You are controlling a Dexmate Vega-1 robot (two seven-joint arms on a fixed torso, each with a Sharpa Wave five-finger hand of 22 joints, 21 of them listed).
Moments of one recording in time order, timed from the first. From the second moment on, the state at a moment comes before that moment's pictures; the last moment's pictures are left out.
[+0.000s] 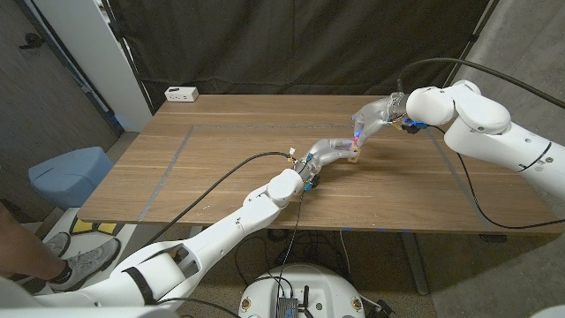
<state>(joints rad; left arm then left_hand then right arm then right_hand) 0.67 0.21 0.81 -1.22 -0.13 -0.25 0.10 0.93 0.05 0.31 -0.15 0.23 0.86 -0.21 0.20 0.19 0.88 -0.22 0.21 0.44 0.49 -0.04 0.23 0.20 0.15 0.12 0.21 0.18 -0.56 -1.07 -0.60 -2.15 -0.57 -0.38 0.78 0.84 -0.06 0.29 -0.18 0.20 0.59 -0.12 0.45 0.21 0.12 -0.10 0.18 0.20 0.14 -0.03 0.19 0.19 0.47 0.06 0.18 0.16</state>
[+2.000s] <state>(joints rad) 0.67 0.21 0.81 -1.23 -0.12 -0.24 0.10 0.93 0.04 0.31 -0.15 0.23 0.86 -0.21 0.20 0.19 0.88 -0.22 0.21 0.44 0.49 -0.04 0.23 0.20 0.15 0.12 0.21 0.18 -0.59 -1.06 -0.59 -2.14 -0.59 -0.35 0.75 0.90 -0.05 0.34 -0.16 0.19 0.77 -0.11 0.54 0.24 0.19 -0.13 0.20 0.20 0.18 -0.04 0.21 0.19 0.52 0.01 0.18 0.16</state>
